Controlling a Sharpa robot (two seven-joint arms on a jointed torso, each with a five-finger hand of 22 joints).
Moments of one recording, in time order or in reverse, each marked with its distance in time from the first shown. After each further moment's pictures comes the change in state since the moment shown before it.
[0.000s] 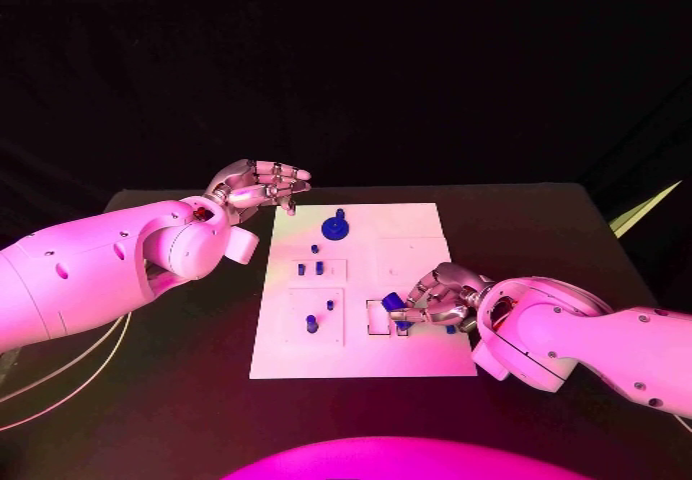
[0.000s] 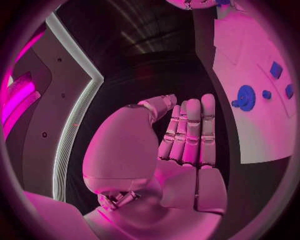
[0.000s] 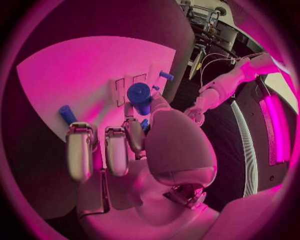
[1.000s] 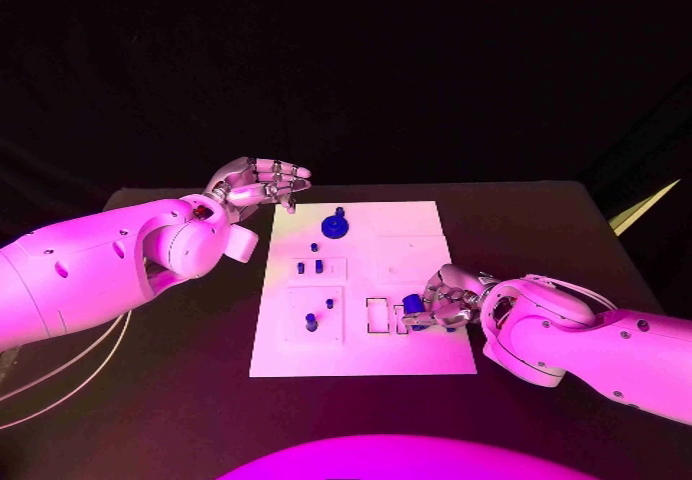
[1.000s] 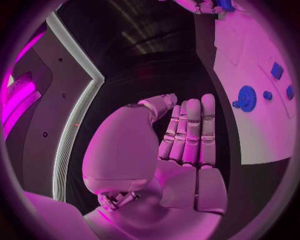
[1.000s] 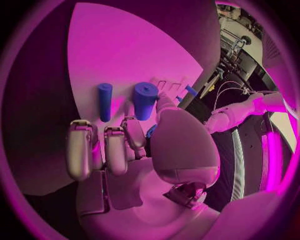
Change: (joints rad) left arm 0.000 0.002 0.000 -0.001 0.000 0.005 0.006; left_hand 0.010 -0.010 0.000 0.000 0.000 0.000 0.000 0.000 0.000 0.001 0.001 -0.007 0.000 0.000 0.000 0.000 0.001 0.000 0.000 0.000 0.000 0.000; right arm -0.048 0.014 0.002 -0.100 -0.306 0.091 -0.019; right_hand -0.066 -0.066 0.011 0.000 0.001 -0.013 0.003 0.075 0.128 -0.023 0.019 -0.035 0.000 -0.003 0.018 -0.008 0.000 0.015 -0.010 0.011 -0.031 0.000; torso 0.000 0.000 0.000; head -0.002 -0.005
